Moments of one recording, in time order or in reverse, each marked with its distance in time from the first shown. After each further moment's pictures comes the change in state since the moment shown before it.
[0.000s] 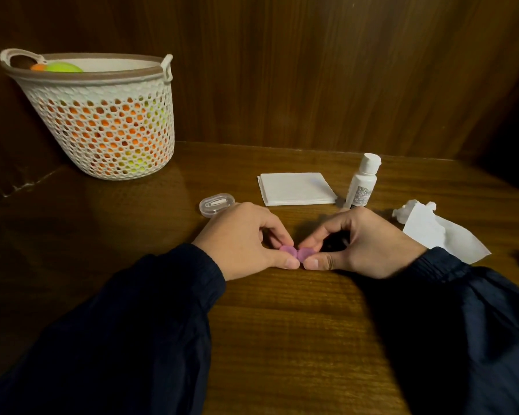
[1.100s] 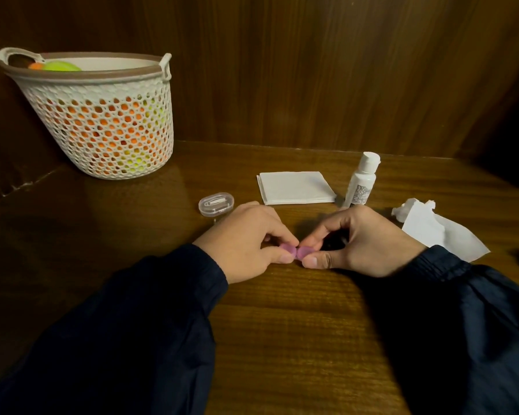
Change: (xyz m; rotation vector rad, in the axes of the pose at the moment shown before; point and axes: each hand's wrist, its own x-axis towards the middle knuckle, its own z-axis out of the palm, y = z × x) left_hand 0.000 0.004 -0.001 0.106 -0.100 0.079; right_hand 0.000 -0.002 0.001 -0.010 -0.002 0.047
